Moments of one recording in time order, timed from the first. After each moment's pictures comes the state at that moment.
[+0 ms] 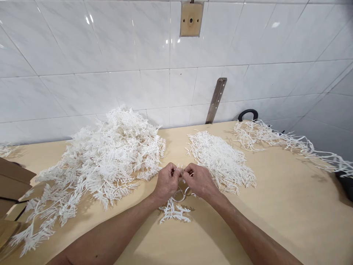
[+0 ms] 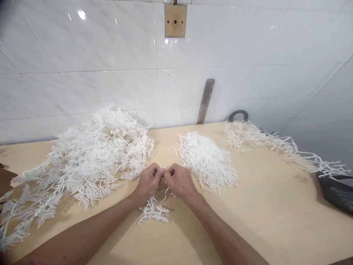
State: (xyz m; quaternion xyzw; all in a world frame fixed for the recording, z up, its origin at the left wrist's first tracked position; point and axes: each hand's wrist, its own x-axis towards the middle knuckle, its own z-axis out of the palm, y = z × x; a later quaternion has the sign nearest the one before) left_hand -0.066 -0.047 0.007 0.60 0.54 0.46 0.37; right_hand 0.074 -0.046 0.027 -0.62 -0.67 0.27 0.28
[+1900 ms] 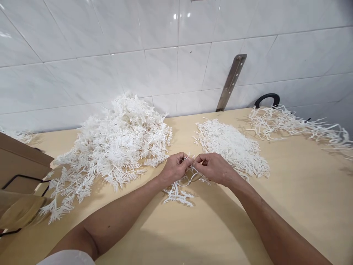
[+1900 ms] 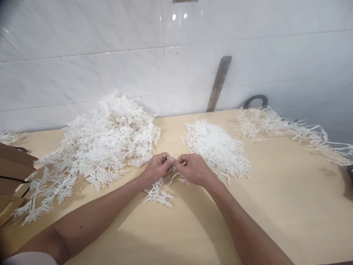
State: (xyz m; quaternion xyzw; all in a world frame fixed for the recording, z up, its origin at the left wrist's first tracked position) left_hand -0.068 -0.044 0.008 0.59 0.47 0.42 0.51; right_hand 0.103 -0.042 0.038 -0.55 -0.73 0.32 0.24
